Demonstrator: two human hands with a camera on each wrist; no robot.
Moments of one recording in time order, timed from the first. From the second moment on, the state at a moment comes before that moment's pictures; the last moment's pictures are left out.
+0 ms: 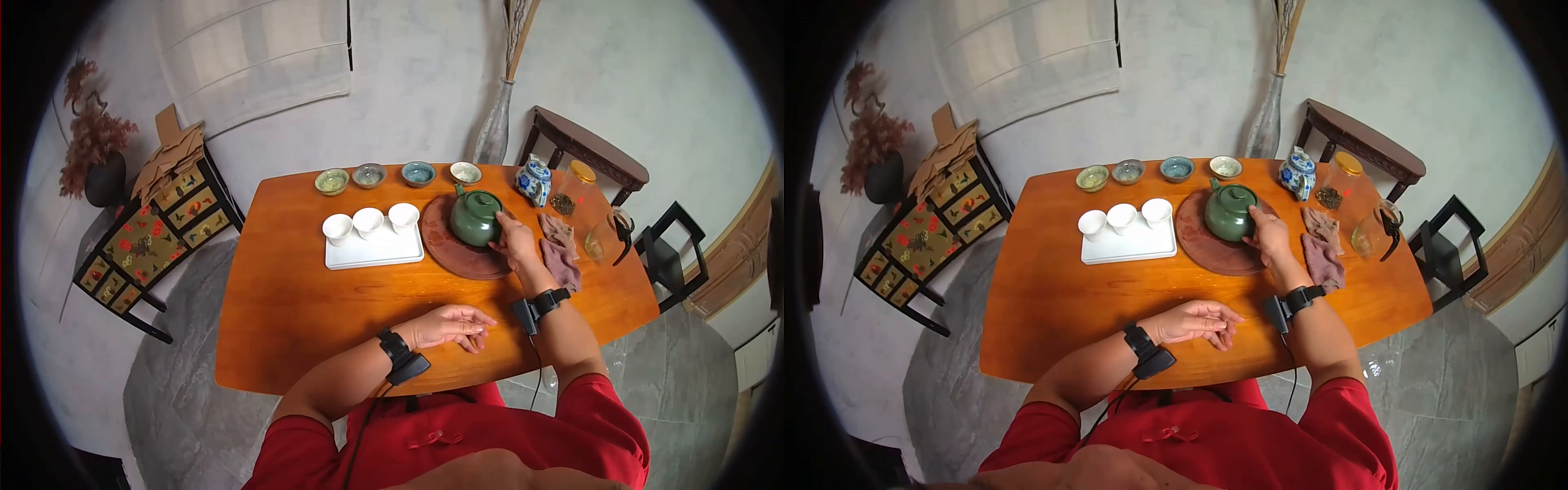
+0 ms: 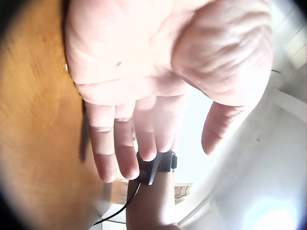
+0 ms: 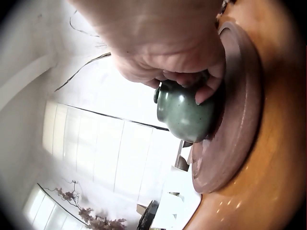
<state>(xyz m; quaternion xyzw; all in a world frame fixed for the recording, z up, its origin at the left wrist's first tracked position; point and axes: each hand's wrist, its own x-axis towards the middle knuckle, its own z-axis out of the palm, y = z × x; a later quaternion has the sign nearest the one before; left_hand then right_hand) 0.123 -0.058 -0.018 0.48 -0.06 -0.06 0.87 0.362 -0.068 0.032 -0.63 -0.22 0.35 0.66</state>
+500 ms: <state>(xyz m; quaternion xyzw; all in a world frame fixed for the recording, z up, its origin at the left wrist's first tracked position) 0.129 -0.050 -0.021 0.53 -0.06 0.00 0.85 0.425 -0.040 0.067 -0.64 -0.22 0.25 0.70</state>
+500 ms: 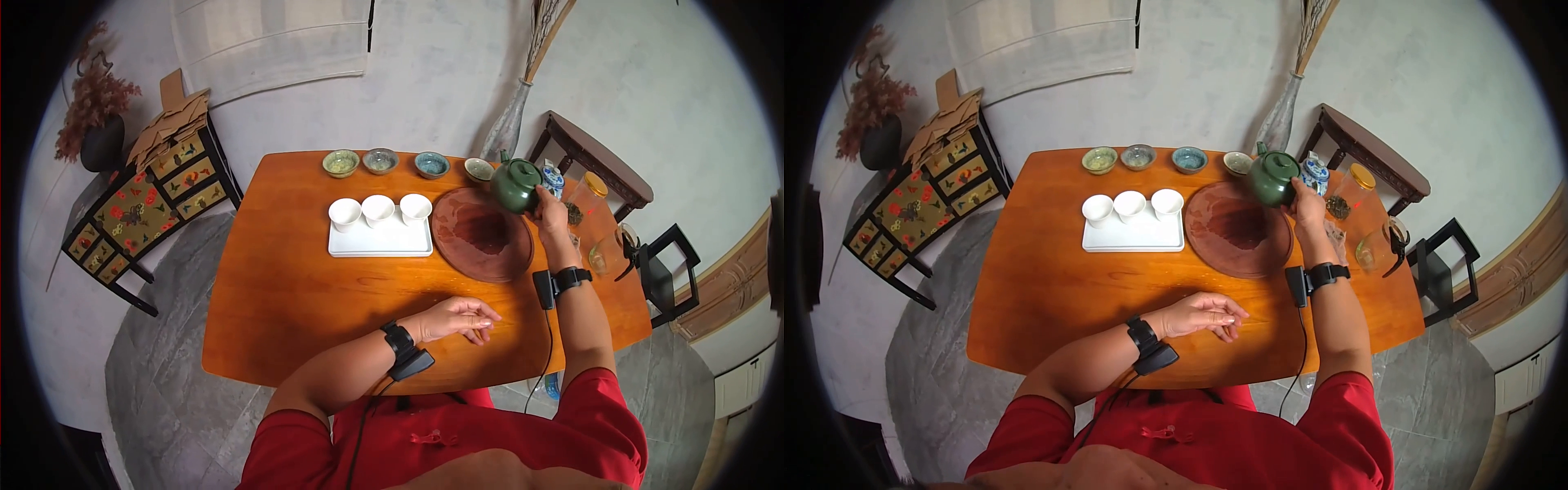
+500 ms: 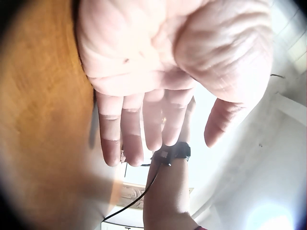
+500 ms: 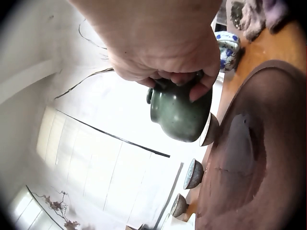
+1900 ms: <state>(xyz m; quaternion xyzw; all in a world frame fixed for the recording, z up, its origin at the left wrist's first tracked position) 0.127 -0.049 -0.015 0.50 0.01 0.02 0.87 0.447 -0.010 0.079 -0.75 -0.24 0.22 0.58</state>
